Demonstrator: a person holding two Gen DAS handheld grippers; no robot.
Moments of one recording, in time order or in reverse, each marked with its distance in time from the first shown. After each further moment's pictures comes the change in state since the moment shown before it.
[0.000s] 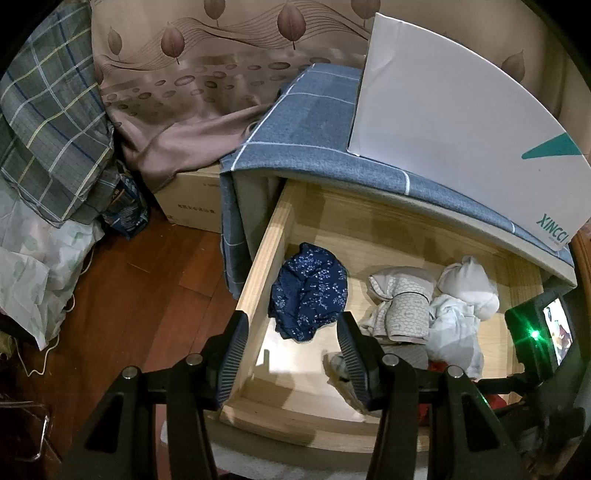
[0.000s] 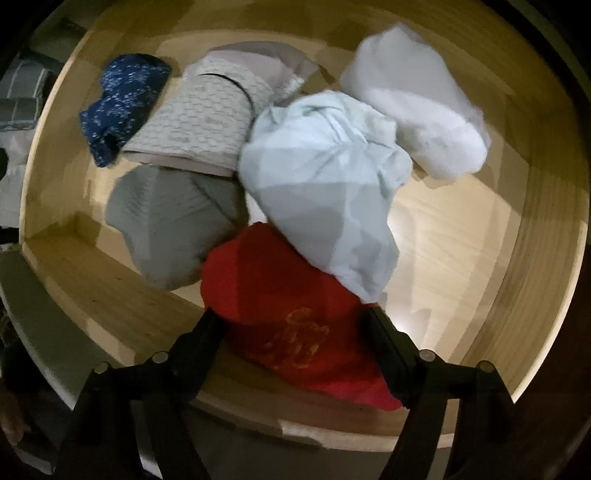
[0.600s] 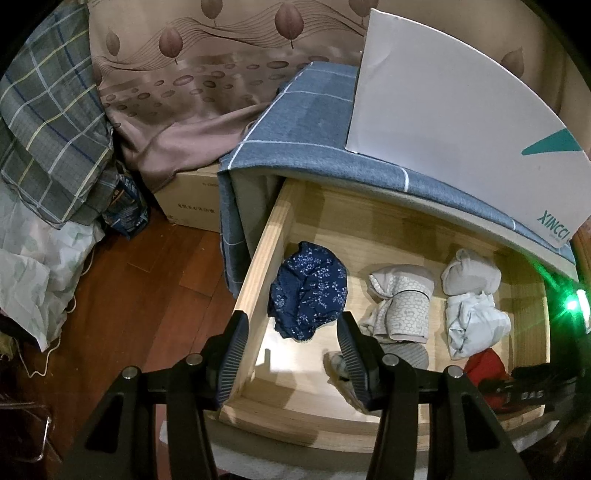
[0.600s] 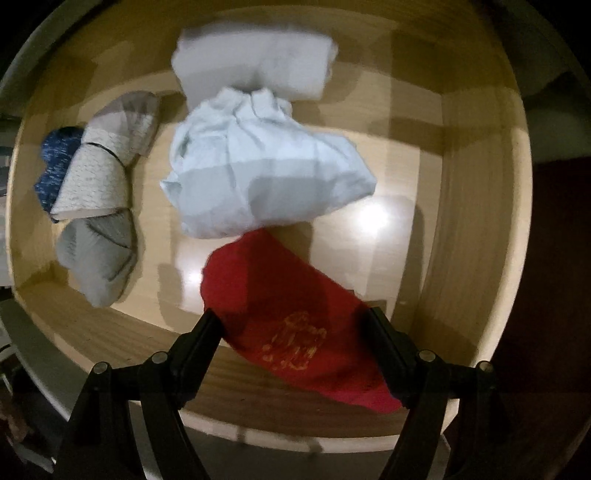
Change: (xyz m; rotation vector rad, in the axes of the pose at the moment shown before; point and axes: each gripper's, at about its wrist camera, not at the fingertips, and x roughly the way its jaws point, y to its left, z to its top) left arm -0.001 -0.002 0.000 0.009 0.007 0.007; right arm -0.007 -0.070 -0.011 0.190 -0.023 0.026
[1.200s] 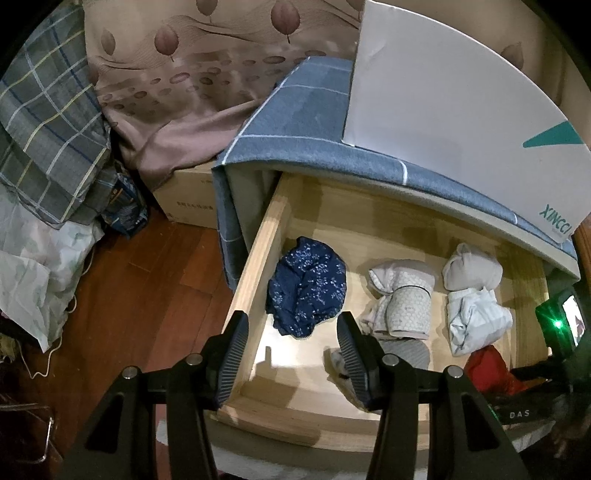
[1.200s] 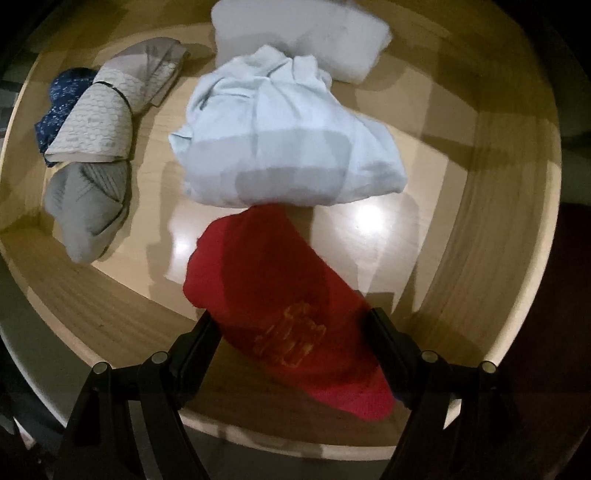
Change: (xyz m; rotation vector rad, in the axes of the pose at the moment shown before) left arm 0.002 -0.002 -0.002 0.013 0.017 -0.005; right arm 0.030 0.021 -0.018 -0.168 0.072 -0.064
